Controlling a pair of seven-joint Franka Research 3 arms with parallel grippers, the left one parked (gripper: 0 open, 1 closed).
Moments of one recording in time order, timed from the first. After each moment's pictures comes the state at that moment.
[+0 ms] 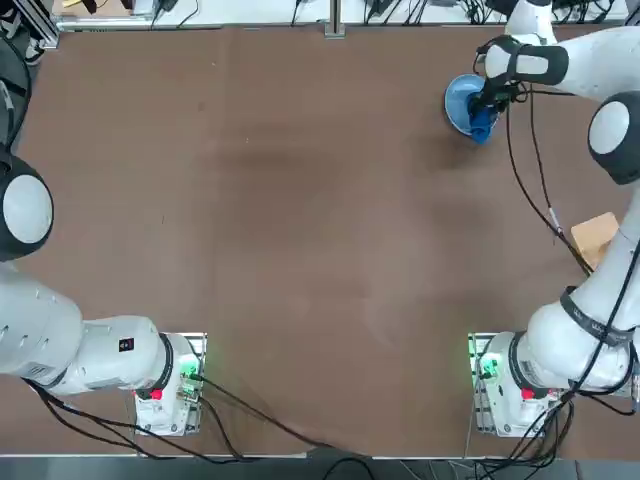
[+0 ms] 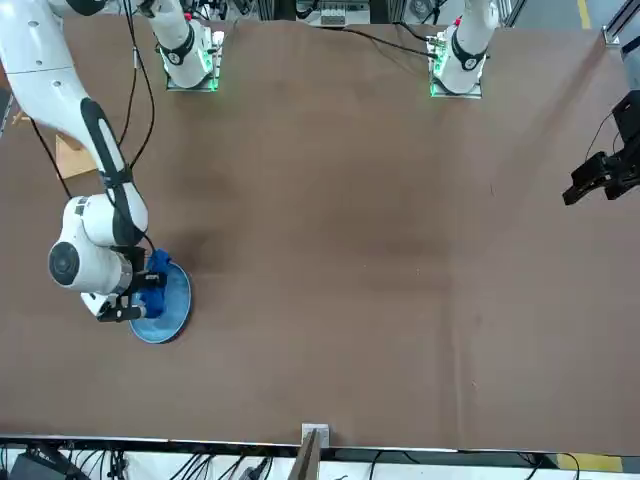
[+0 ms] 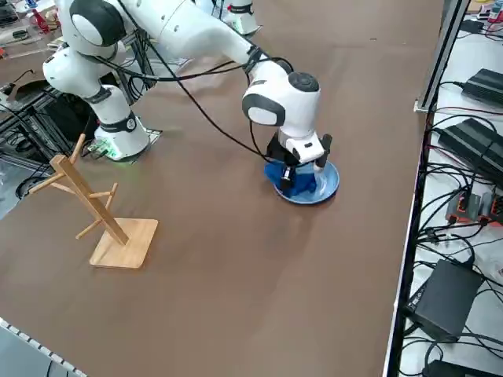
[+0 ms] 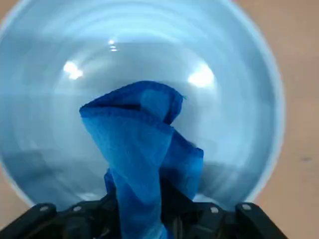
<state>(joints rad) -0.20 0.72 0.24 -1.65 -0.17 2.22 0.03</state>
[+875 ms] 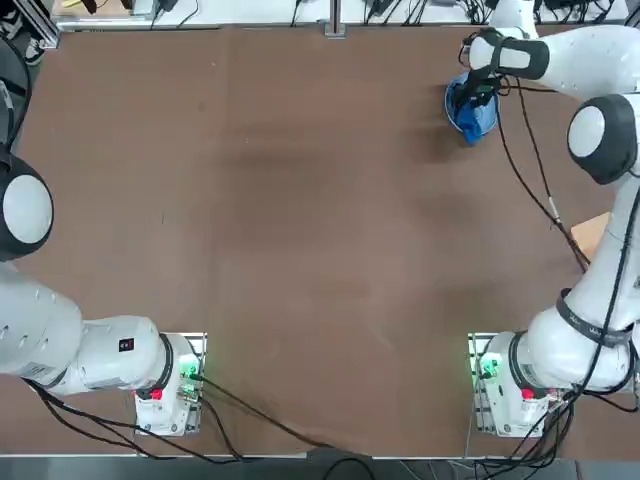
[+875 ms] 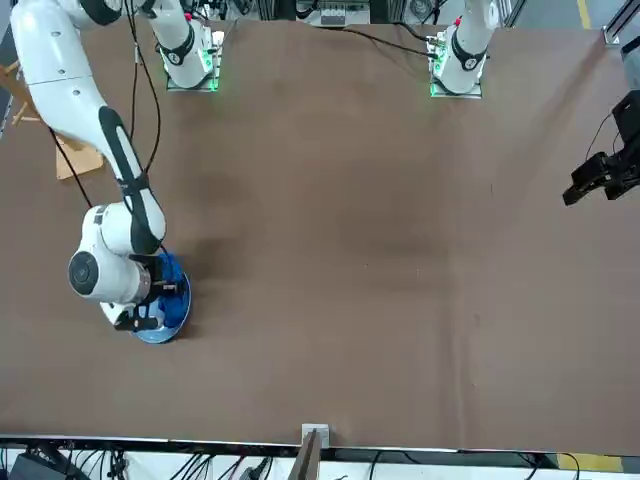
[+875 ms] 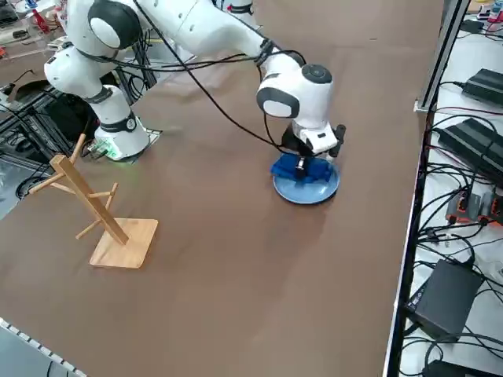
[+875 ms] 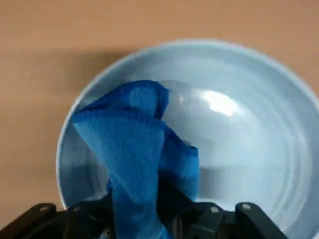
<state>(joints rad) -0.13 0.80 0.21 -1.51 -0.10 2.22 0.05</state>
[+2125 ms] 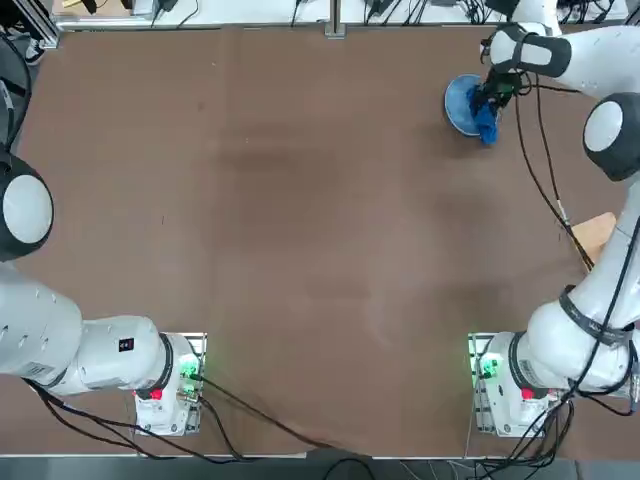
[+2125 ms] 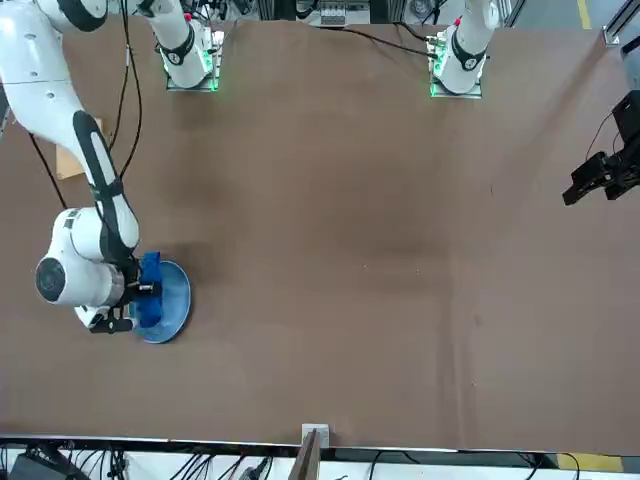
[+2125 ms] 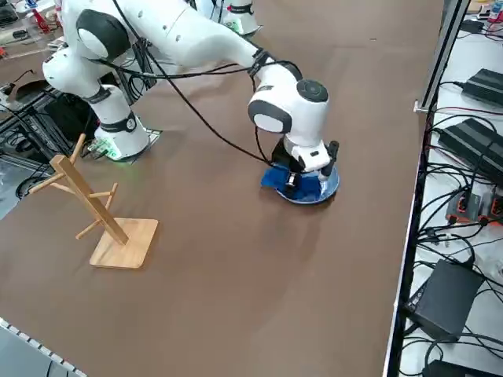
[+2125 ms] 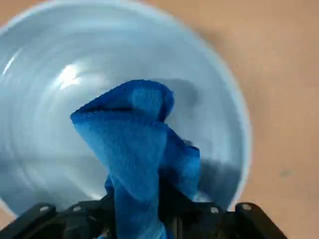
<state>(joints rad) -0.24 0.80 0.26 -1.52 -0.16 2.11 0.02</state>
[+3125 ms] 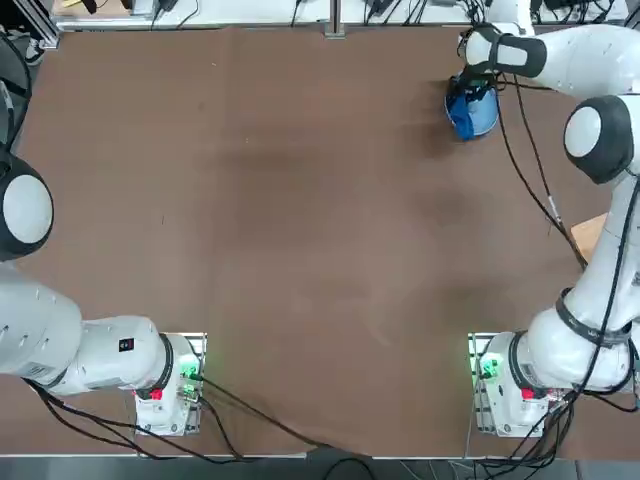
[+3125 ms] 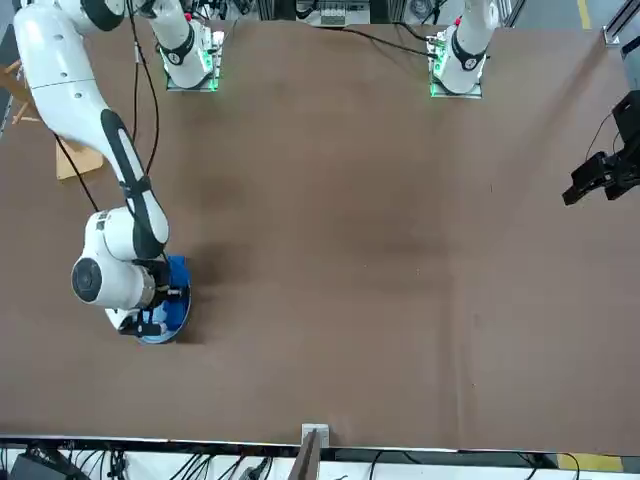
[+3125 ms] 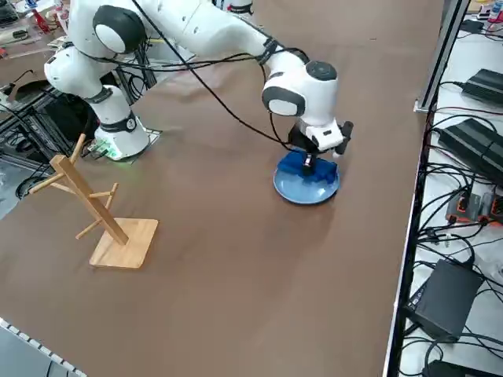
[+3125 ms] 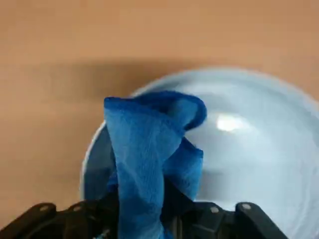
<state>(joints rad) -0.14 0.83 0.24 -1.48 -0.11 2.27 0.09</state>
